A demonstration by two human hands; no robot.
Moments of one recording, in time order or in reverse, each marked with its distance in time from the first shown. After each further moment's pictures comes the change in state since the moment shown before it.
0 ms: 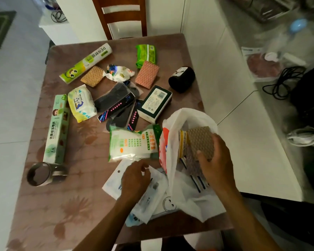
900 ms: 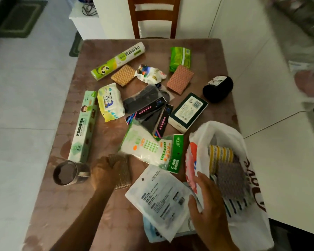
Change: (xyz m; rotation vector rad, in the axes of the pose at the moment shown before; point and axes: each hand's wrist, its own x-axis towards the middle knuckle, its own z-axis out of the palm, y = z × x) left_hand 0.083 -0.145 -0.093 0.053 0.298 -0.402; right_hand -0.072 -0.036 0.092 -0.047 -0.078 -0.376
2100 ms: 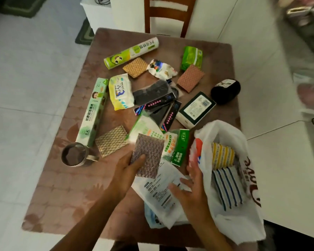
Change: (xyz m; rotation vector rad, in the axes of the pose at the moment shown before) left_hand -0.077 0.029 -0.037 -0.922 -0.485 0.045; right_hand 0.000 -0.046 0.020 0.538 -0.285 0.418
